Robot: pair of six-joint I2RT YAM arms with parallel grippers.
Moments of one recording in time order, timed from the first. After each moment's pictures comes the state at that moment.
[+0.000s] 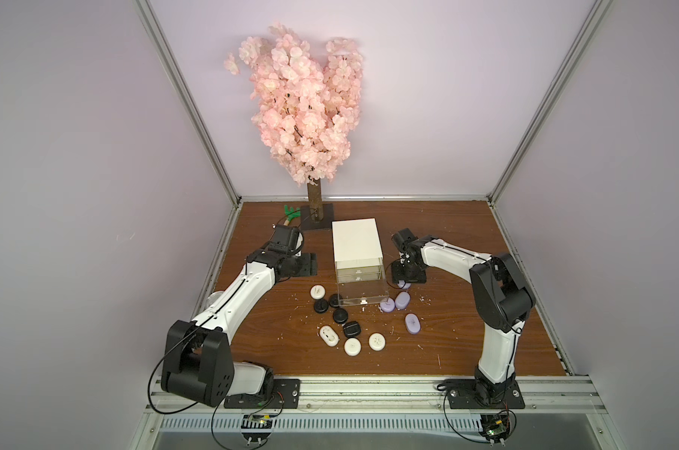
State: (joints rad) left arm -0.24 1.37 1.01 -0.63 0.07 -0.28; right arm 0.52 1.93 1.32 -0.77 0.07 0.50
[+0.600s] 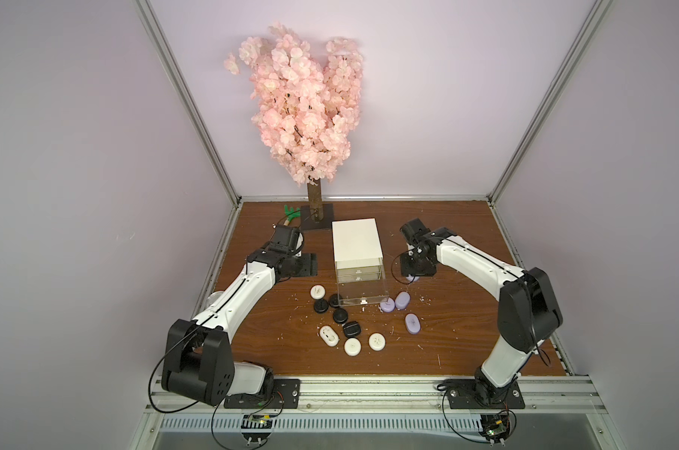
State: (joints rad) left arm -0.24 1.37 1.01 -0.63 0.07 -0.28; right arm 0.54 1.70 1.39 -0.96 0.13 0.47
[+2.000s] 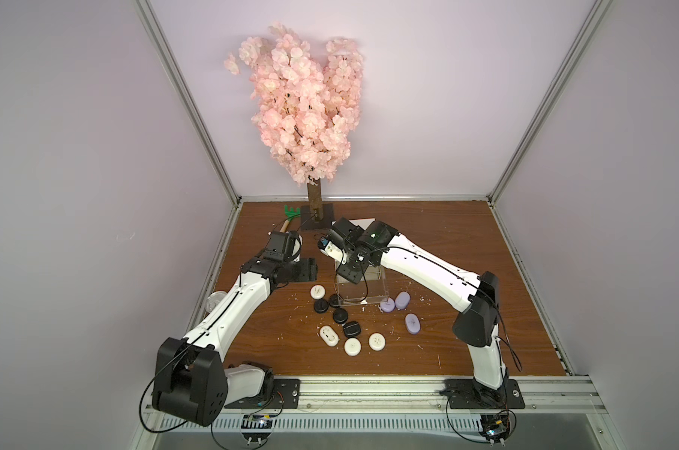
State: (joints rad) left arm -0.24 1.27 0.93 -0.61 0.12 -0.28; right arm 1.00 2.03 2.08 -1.24 0.22 -0.14
